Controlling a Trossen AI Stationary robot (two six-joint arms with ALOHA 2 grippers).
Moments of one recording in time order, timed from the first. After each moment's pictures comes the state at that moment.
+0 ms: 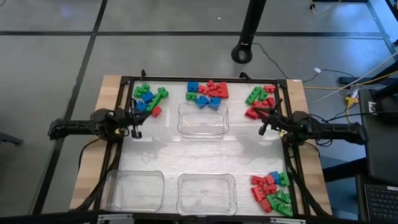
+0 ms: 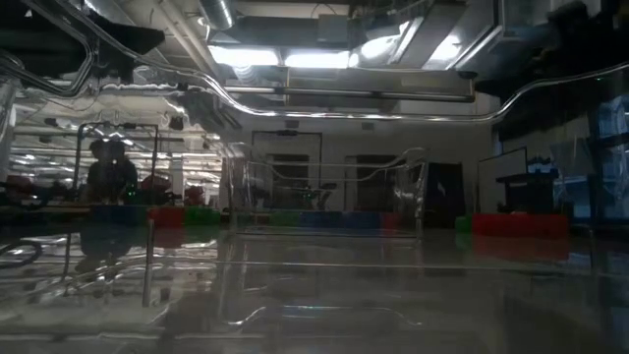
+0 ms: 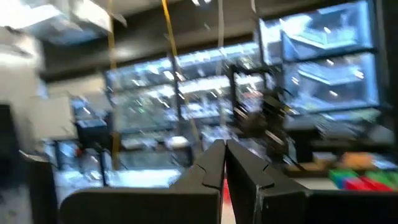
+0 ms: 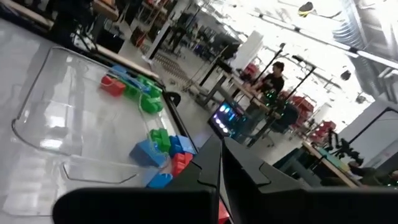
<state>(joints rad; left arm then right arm) 0.04 0.01 0.01 0.37 -0.24 0.22 -0.05 0.27 0.17 0.14 0.40 -0.63</state>
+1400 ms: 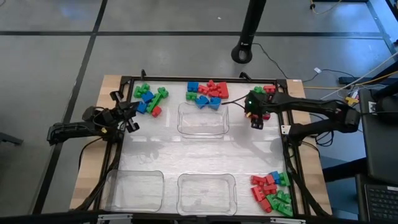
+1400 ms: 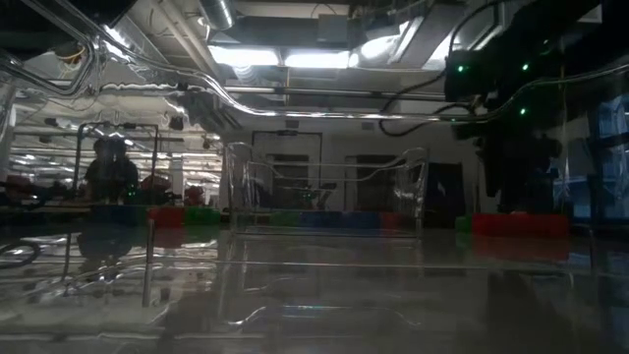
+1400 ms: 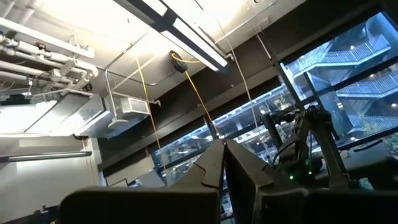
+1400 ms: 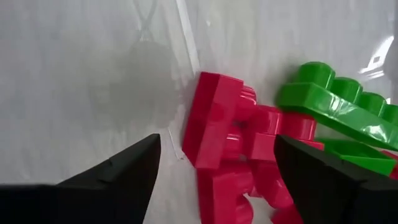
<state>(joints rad) 0.13 0.01 0.03 0.61 -0.14 0.55 -0.47 1.26 0.73 -0.79 0.16 -0.32</state>
